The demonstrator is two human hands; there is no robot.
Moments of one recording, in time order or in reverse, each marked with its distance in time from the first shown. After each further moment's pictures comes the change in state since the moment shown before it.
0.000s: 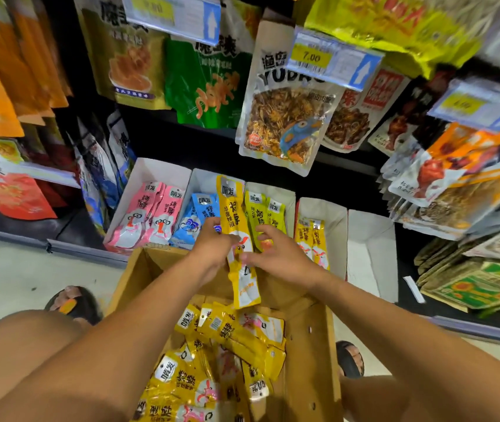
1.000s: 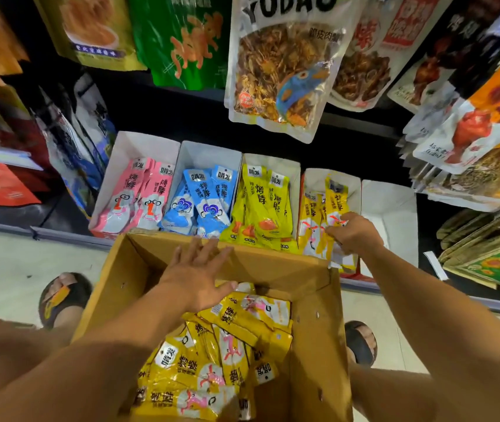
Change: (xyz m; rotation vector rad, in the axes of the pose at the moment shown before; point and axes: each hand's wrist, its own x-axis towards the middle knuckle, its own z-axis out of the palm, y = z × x) left_hand 0.013 -0.074 -0.029 1.735 -0.349 0.150; right_hand 0.067 0.197 -0.079 -0.270 0.292 0.491
